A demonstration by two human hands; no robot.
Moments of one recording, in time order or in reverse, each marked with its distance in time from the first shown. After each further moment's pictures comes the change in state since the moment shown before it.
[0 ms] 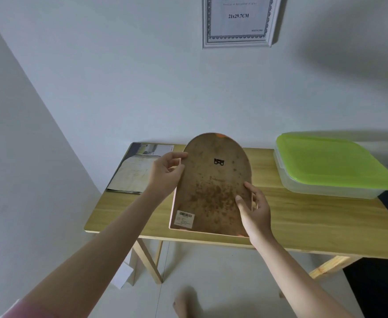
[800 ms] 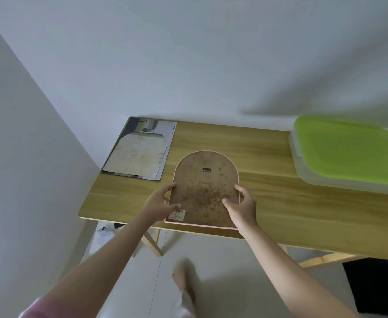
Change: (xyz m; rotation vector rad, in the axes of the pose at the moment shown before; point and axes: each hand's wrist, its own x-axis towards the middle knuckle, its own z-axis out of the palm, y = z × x) left_hand 0.001 -0.146 -0.024 0.367 -0.275 -0.368; right_hand 0.039 0.086 0.045 -0.345 -0.084 0.325
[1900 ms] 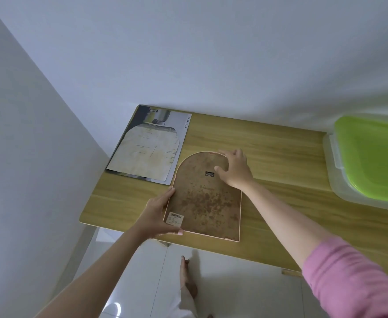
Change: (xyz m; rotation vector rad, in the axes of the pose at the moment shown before) left_hand 0.034 -0.078 -0.023 0.185 -0.085 0.086; right_hand 0.132 -0.061 0.079 -0.675 -0.333 -0.380
